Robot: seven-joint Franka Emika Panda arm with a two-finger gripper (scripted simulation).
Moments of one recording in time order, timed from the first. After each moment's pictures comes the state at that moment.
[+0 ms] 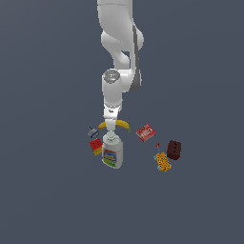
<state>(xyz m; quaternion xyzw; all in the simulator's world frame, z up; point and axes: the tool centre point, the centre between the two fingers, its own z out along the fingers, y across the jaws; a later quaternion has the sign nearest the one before) -0.144 -0.042 0.054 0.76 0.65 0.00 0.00</state>
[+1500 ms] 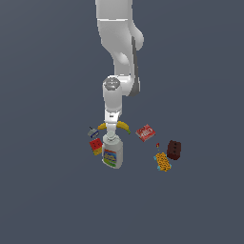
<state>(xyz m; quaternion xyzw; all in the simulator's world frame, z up) -0.145 -0.042 0.020 0.75 0.66 0.00 0.00</state>
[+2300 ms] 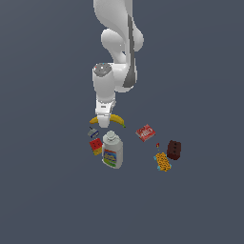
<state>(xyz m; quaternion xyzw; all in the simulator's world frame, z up) -0.140 -0.073 0.085 0.75 0.66 0.00 0.00</state>
